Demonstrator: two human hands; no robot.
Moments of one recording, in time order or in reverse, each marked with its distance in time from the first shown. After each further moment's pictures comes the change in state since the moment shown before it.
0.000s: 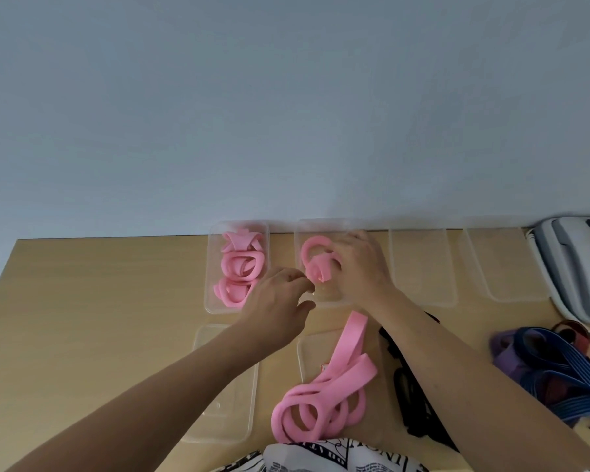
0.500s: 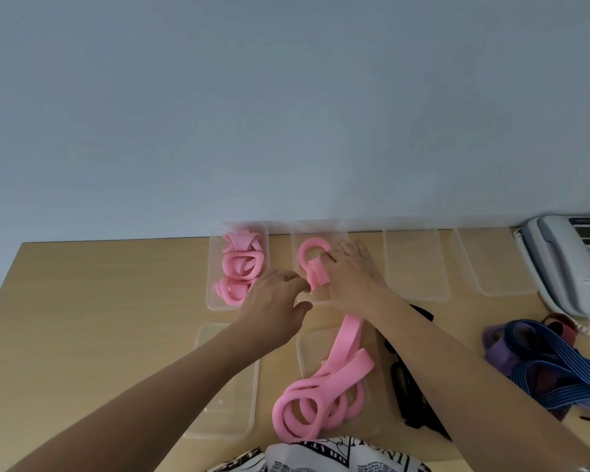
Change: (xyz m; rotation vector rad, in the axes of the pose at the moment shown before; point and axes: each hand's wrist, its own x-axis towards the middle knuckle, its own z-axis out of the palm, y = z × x) left_hand -0.011 0.001 -0.003 -0.010 0.002 -0.021; right_hand -0.013 -0.005 0.004 -0.349 -0.341 -0.105
